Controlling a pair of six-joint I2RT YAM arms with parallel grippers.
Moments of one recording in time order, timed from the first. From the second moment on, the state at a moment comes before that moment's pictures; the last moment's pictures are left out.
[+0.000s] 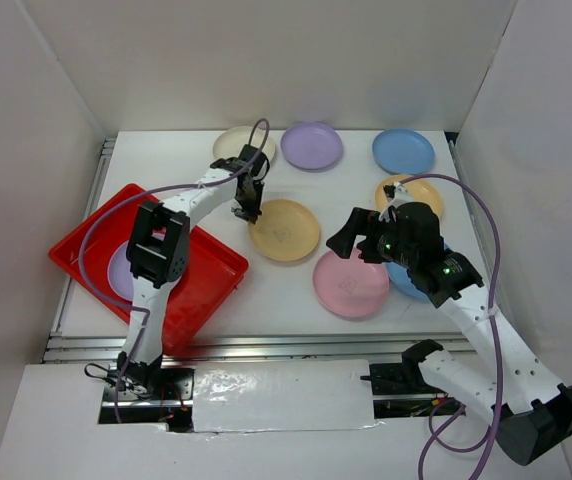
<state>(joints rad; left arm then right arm) -0.43 2.21 1.83 -0.79 -0.04 -0.28 0.42 0.87 0.89 -0.52 -0.18 0.57</state>
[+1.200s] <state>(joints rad) 0.45 0.96 0.85 -0.80 -0.26 -0.89 0.51 0.89 0.86 -0.51 -0.15 0.60</state>
